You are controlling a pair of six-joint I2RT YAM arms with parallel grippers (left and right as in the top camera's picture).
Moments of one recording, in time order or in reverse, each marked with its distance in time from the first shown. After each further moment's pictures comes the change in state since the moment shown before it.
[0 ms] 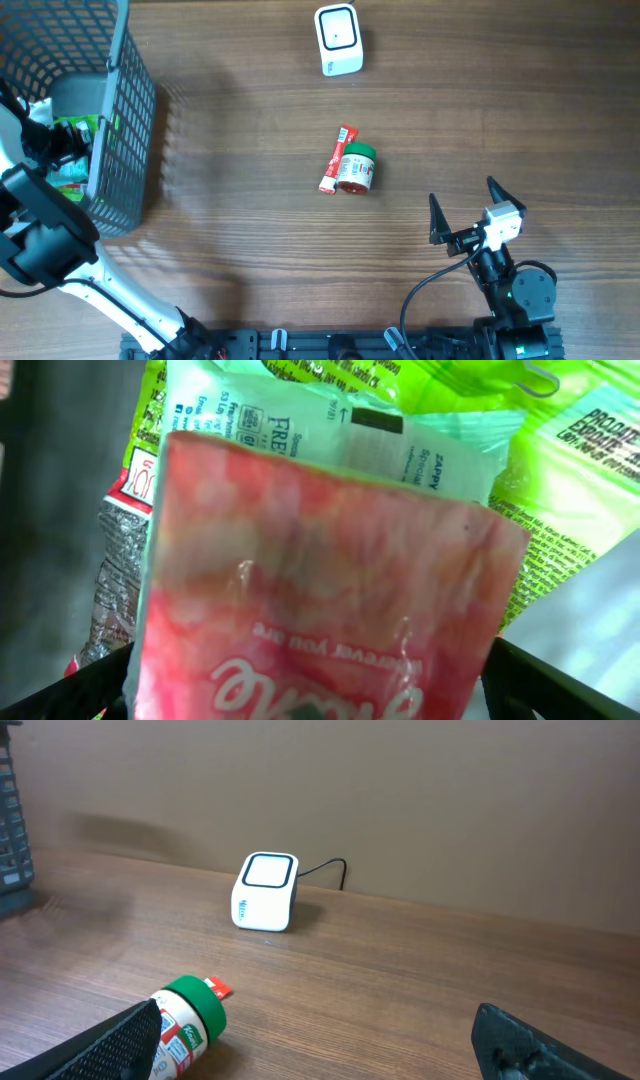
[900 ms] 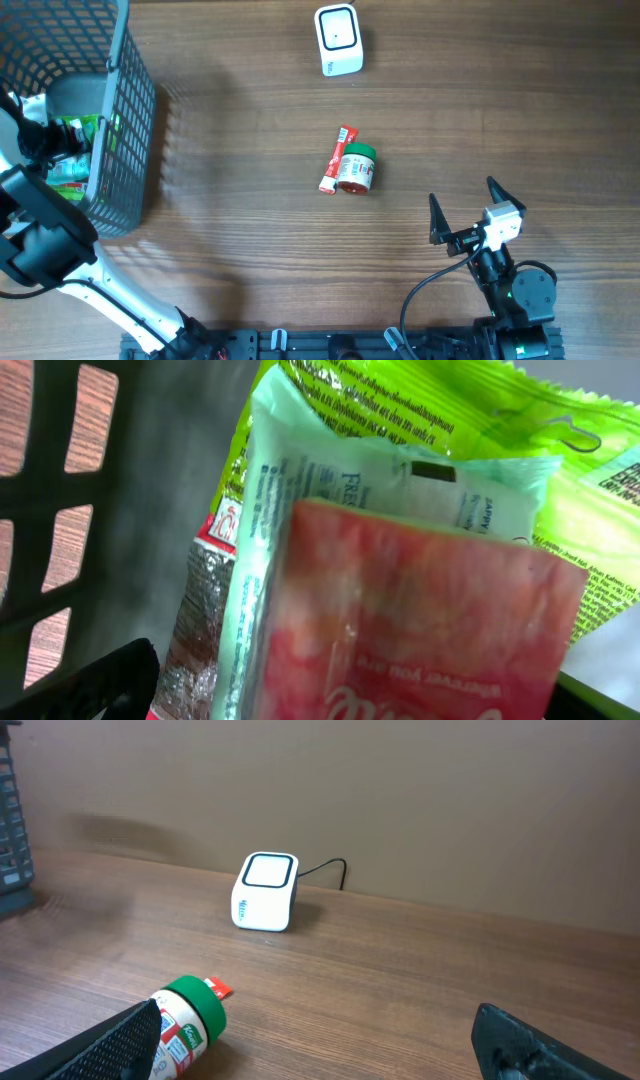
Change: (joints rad) left arm 0.014 0.000 0.010 0.061 -0.035 0.049; right arm 0.000 0.000 0.000 0.000 0.000 0.000
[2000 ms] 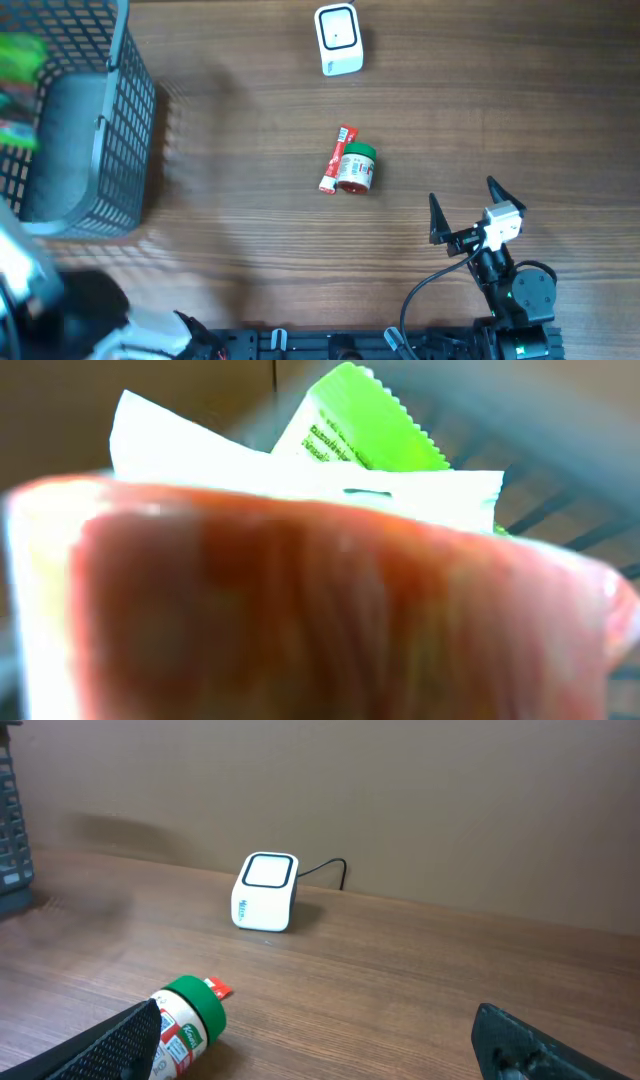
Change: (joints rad) left arm 0.003 -0.488 0.093 0.174 0.054 -0.357; right arm 0.000 0.000 0.000 0.000 0.000 0.000
